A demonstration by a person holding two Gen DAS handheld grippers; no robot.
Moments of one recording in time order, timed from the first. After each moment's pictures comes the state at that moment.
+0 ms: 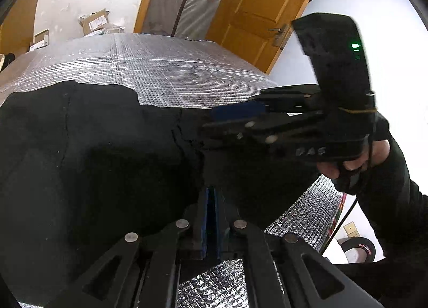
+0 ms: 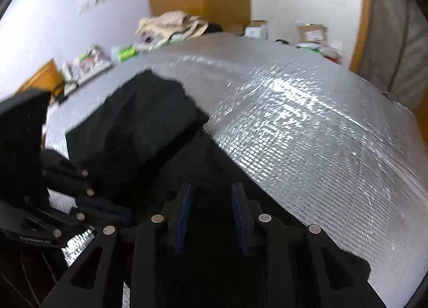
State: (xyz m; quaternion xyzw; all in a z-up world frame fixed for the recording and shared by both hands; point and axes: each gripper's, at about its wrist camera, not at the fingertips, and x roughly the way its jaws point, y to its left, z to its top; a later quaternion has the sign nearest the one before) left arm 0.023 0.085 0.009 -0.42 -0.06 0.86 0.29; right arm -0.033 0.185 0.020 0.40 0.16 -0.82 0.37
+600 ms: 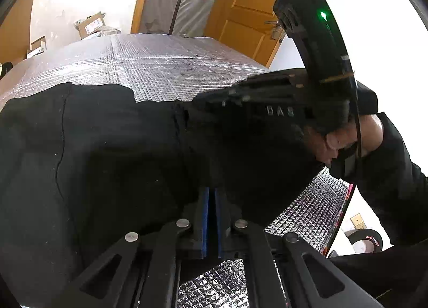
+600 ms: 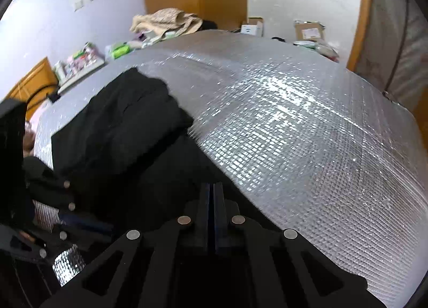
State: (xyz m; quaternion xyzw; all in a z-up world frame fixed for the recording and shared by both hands) left arm 0.025 0.091 0.005 -0.42 -0.03 0.86 0.29; right arm -0.058 0.184 0.011 0.40 0.15 -0.83 0.35
